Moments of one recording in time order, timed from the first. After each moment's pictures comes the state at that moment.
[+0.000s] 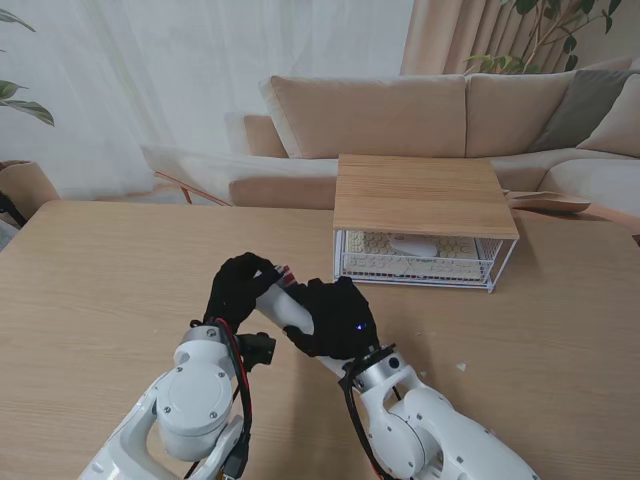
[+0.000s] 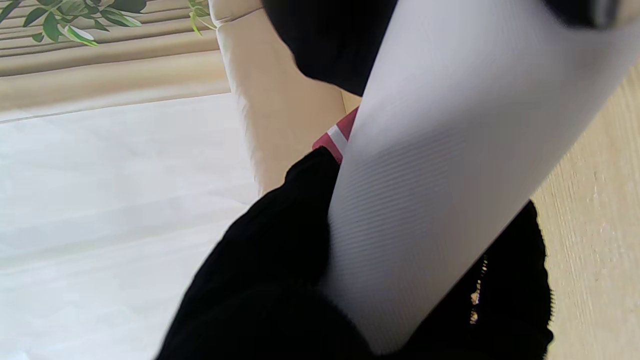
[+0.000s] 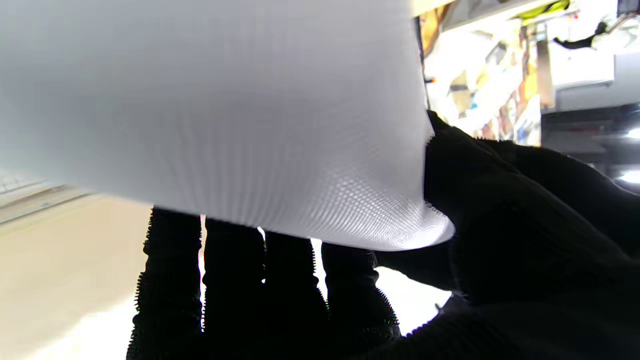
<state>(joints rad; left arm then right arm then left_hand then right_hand) 1.68 -1.31 -1.10 -1.97 -0.01 0.38 0.48 -1.53 -1.14 0.87 -1.65 -0.96 -0.02 -0.51 1.12 -0.35 0.40 -0.10 0.67 0.35 0.96 0.58 0.90 0.40 0.66 0.81 0.76 0.48 0.87 0.83 0.29 0.55 1.19 0.69 0.47 -0.55 0.78 -0.16 0.60 0.09 0.75 0.66 0.67 0.15 1.04 0.61 0.72 0.15 1.13 0.63 0.28 0.20 1.21 0.72</state>
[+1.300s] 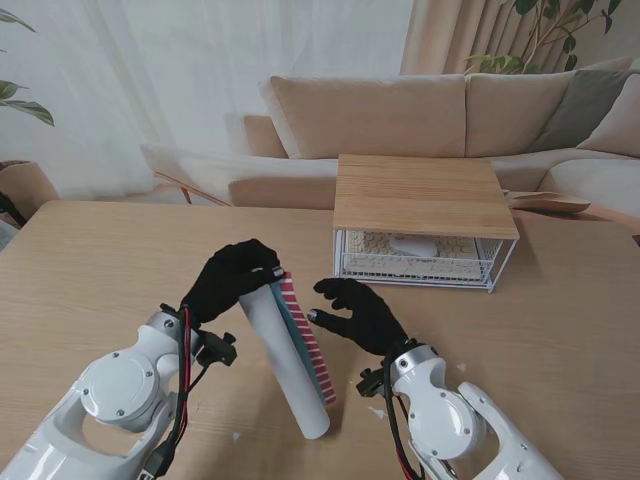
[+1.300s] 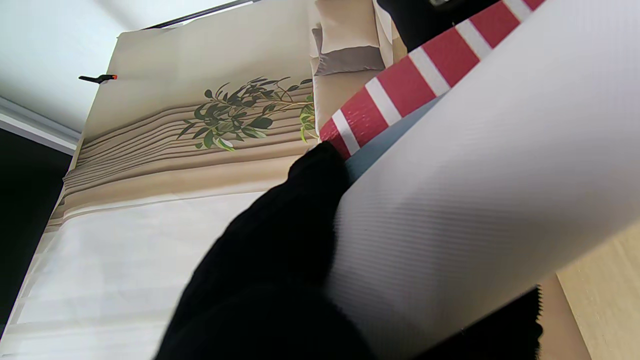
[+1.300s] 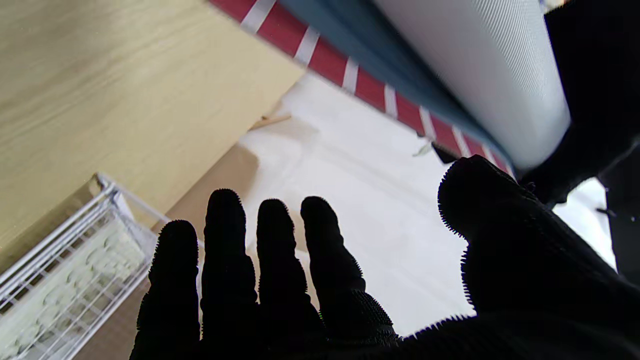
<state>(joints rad) 1.68 -1.15 -1.27 -1.93 -0.17 0.02 -0.04 -1.66 -1.15 1.08 -1.78 -0.30 -0.04 -0.15 1.12 -0.39 0.44 -0.13 0.63 0.30 0.99 0.69 0.91 0.36 0.71 0.96 0.78 0.39 0.88 0.94 0.29 0.45 1.20 0.68 0.41 -0.41 0.63 -0.12 0.49 0.22 0.36 0.55 0.41 0.22 0.75 0.36 0.40 0.20 0.69 0.44 0.07 0.16 0.82 0.68</state>
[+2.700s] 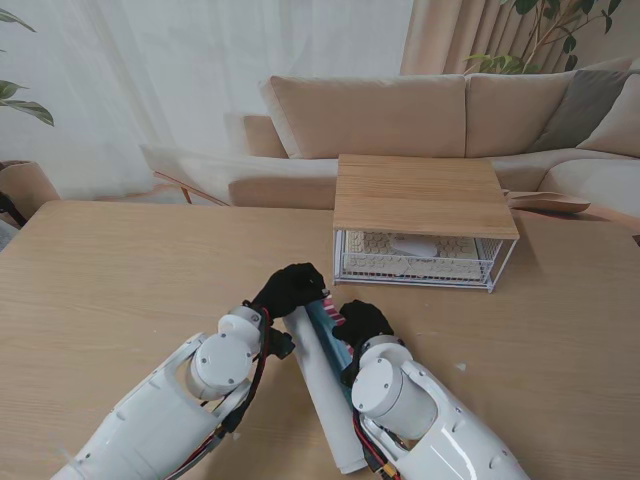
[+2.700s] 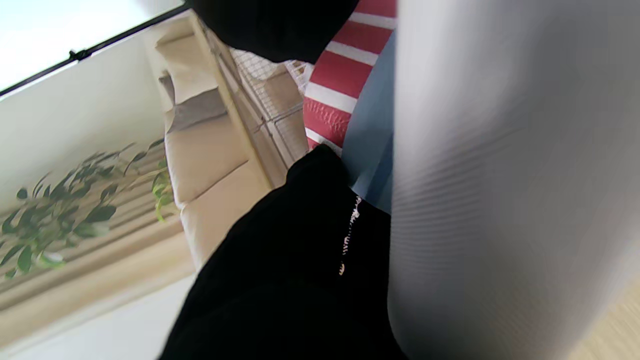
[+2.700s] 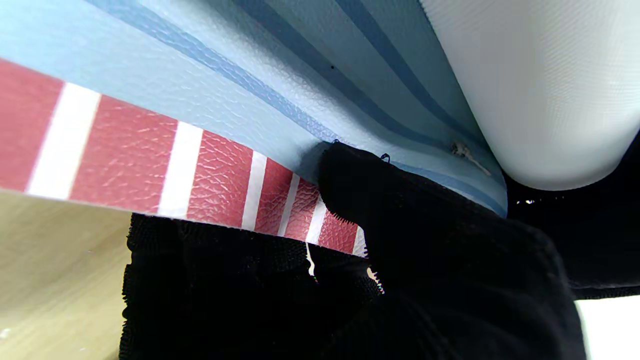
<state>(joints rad) 1.28 -1.24 -0.86 -1.37 0.06 0.03 0.16 -1.45 -1.26 0.90 -1.55 -0.29 0.56 -0.28 1.14 -0.36 0.39 -0.13 0.62 0.26 0.99 0.60 0.91 0.31 0.67 0.94 0.75 0.33 0.83 0.89 0.23 0.38 1.20 0.64 0.81 -0.59 0.92 -0.18 0.80 0.18 0.92 0.50 1.00 0.26 1.04 0.67 0.97 0.25 1.28 0.69 0.45 0.28 1.28 0.80</state>
